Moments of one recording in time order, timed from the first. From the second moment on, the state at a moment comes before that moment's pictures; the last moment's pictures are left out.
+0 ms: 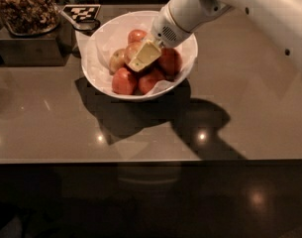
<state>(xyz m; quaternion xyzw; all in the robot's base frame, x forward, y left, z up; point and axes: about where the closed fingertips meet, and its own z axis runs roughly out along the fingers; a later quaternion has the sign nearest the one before) 0.635 0.005 0.923 -0.55 0.76 0.17 0.32</state>
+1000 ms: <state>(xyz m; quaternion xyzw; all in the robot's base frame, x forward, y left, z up) 0.638 0.004 0.908 -0.55 0.76 0.17 0.30</state>
